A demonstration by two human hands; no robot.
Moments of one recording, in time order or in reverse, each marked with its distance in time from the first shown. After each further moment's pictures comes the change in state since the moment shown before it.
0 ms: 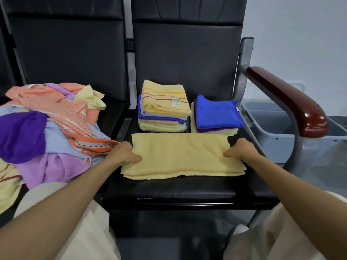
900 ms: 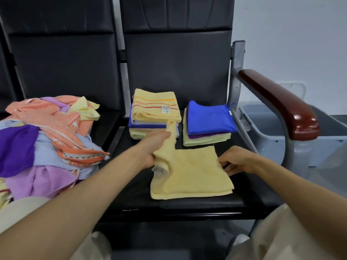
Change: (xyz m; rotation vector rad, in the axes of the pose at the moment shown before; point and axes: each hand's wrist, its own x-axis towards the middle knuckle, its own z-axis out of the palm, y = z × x) left_hand -0.055 0.135 0.005 -1.056 -0.233 -0.017; right_hand -0.007 0.015 -0.019 0.363 -0.397 -0.011
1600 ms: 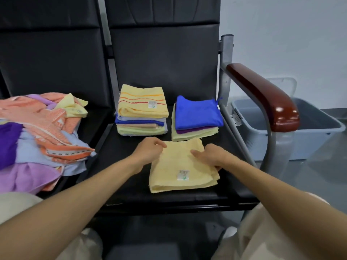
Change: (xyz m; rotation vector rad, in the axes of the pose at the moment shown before) left_hand 0.010 -0.034 0.022 0.698 0.127 0.204; right_hand -0.012 -0.006 0.026 -0.416 0.118 -0.107
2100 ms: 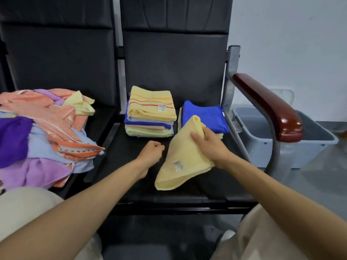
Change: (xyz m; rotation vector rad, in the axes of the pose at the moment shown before) left_hand 0.007 -0.022 -0.009 -0.314 0.024 -0.104; right_hand -0.028 -0.052 -0.005 0.491 0.213 -0.316
